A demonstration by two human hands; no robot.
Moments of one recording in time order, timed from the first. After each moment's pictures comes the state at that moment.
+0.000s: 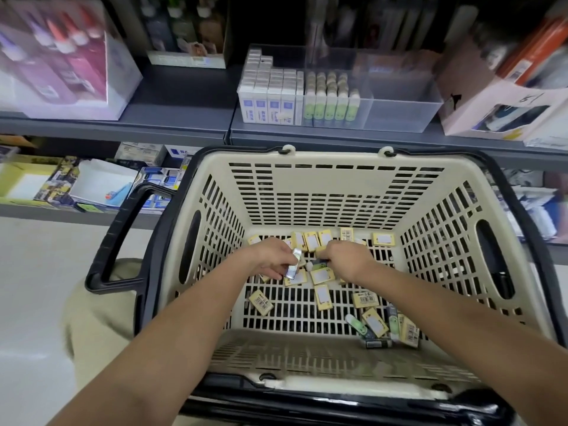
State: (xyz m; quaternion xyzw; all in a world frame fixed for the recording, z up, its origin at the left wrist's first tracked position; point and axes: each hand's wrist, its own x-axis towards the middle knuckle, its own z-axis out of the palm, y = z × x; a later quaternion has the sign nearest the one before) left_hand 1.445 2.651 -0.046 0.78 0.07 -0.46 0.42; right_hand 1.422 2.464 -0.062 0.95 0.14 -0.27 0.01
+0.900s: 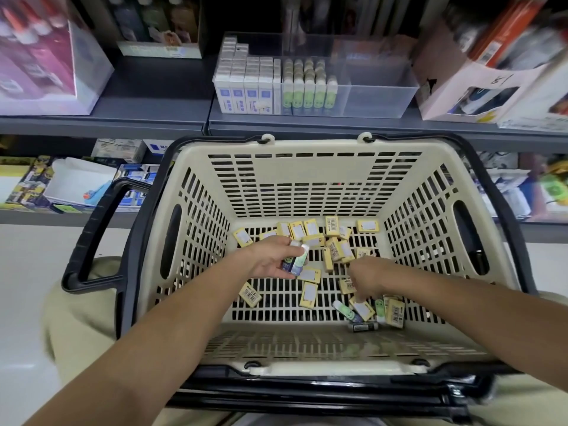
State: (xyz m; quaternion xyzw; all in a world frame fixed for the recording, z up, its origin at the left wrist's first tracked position) left_hand 1.427 2.625 -0.046 0.63 0.13 -0.51 0.57; right_hand 1.378 2.418 -0.038 0.88 0.09 -0.46 0.04
